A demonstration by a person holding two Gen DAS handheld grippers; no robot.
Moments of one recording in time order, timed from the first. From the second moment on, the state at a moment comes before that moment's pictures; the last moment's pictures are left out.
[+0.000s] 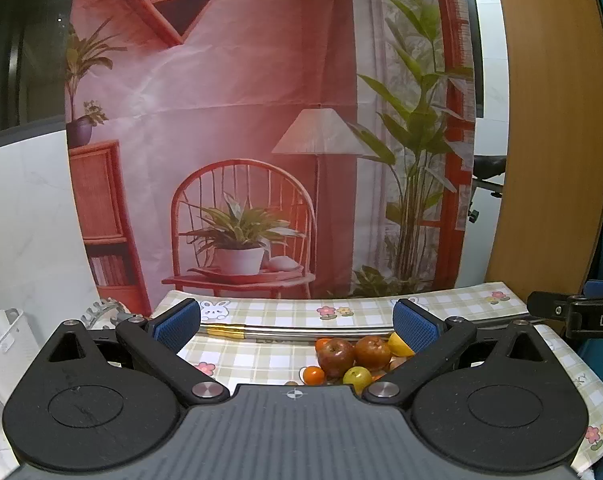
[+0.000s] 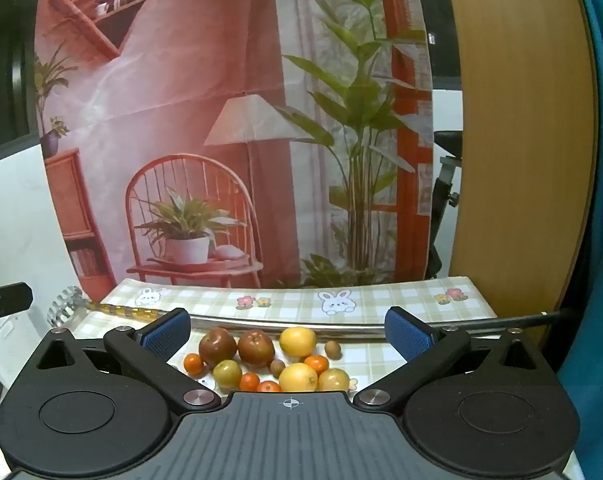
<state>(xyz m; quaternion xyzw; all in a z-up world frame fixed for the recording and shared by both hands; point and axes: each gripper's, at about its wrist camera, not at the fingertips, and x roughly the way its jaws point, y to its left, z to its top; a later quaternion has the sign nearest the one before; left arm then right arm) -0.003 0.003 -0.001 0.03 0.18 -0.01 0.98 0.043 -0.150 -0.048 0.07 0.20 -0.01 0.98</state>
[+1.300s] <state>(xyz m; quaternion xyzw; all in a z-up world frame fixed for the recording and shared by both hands) -0.007 0.003 -0.003 0.05 0.18 0.00 0.98 0.040 -0.152 -0.049 0.08 0.20 -0.01 0.98</state>
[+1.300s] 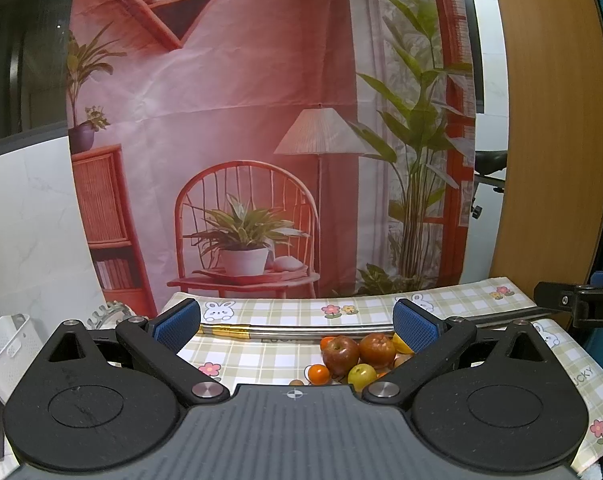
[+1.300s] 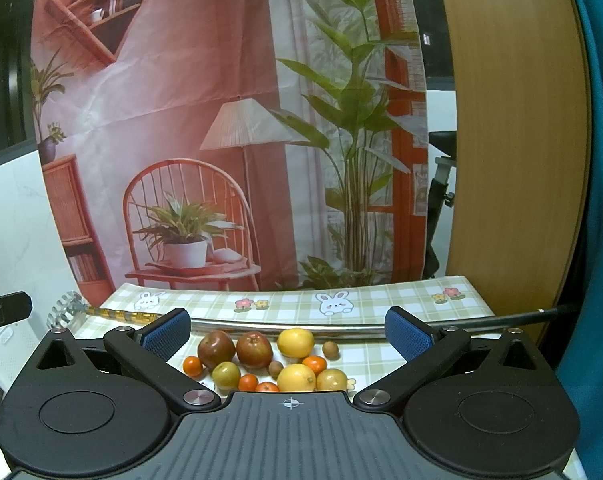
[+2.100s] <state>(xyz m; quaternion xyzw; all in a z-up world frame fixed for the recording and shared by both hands) -0.006 0.001 -0.007 0.06 0.18 0.00 0.98 0.041 -0.153 -0.051 0.08 0.20 -0.01 0.98</state>
